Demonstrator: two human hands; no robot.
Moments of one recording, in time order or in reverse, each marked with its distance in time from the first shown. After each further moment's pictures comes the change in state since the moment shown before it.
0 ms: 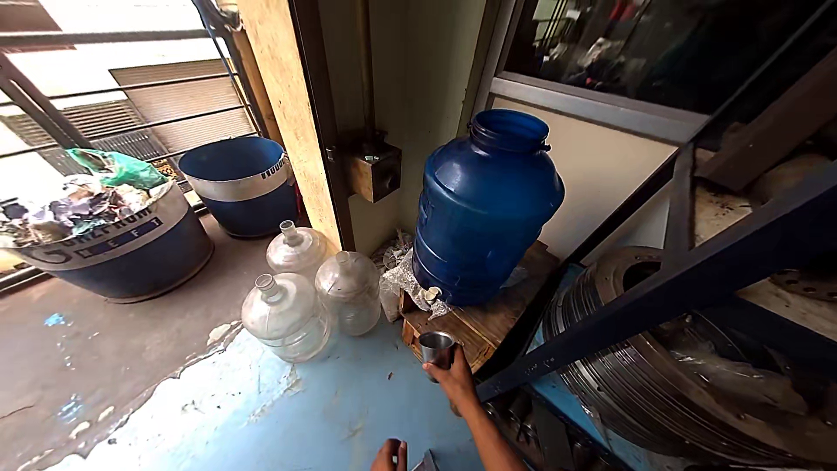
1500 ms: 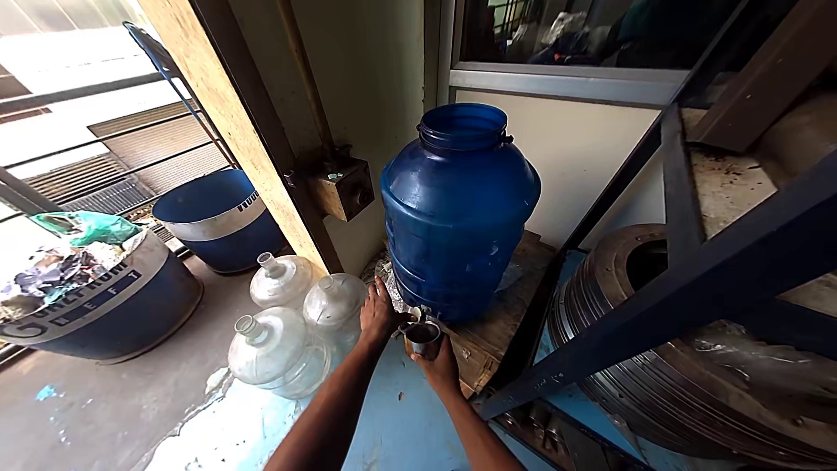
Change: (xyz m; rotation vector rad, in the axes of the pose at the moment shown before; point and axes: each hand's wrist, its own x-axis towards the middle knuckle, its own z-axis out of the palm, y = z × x) left_hand 0.216 0.264 -0.141 0.572 0.226 0.149; right_hand 0.075 0.004 0.038 0.056 0.164 -0.008
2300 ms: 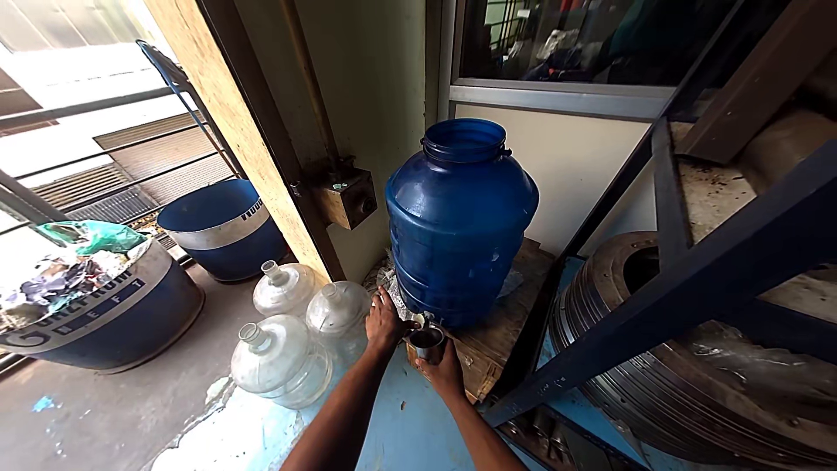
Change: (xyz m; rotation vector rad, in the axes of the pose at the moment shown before) left_hand -0.006 0.002 0.001 0.003 -0.019 -0.026; right_hand 0.002 -0.006 -0.003 -0.012 0.010 -0.010
